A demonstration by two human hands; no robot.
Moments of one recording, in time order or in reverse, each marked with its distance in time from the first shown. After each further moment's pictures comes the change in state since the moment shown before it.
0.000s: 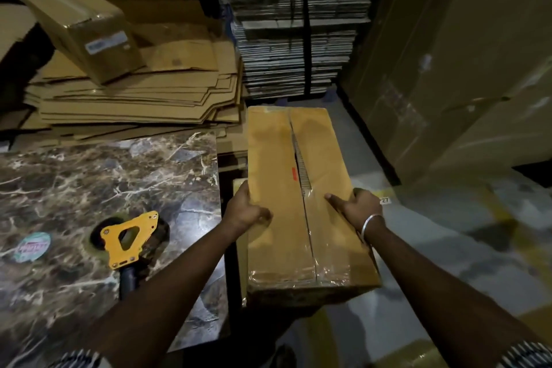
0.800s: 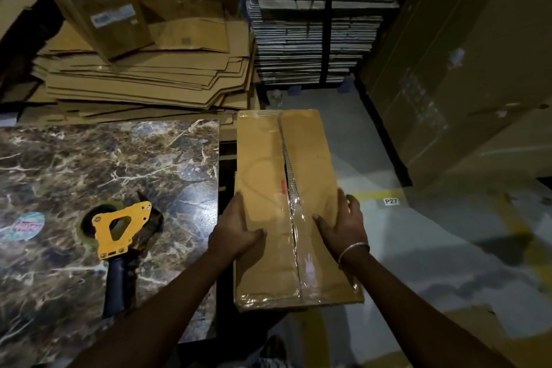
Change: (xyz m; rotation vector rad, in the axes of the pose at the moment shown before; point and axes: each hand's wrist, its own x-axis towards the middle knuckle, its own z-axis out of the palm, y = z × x) left_hand -0.015 -0.042 0.019 0.389 0.135 -0.005; right_hand 0.000 0.026 0.056 -0.125 -0.017 -0.234
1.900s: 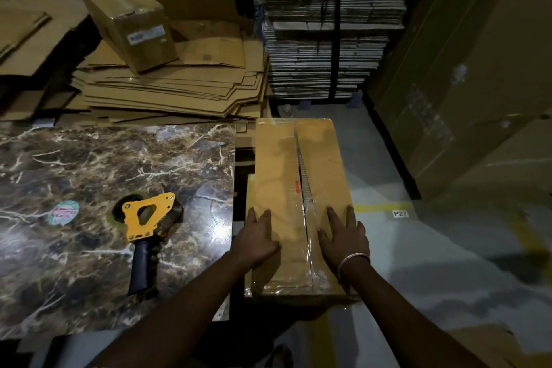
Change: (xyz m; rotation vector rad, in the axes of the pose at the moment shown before) left_hand -0.044 0.009 0.007 0.256 -0.186 0.010; right_hand -0.050 -0.007 0.009 -0.365 -0.157 -0.019
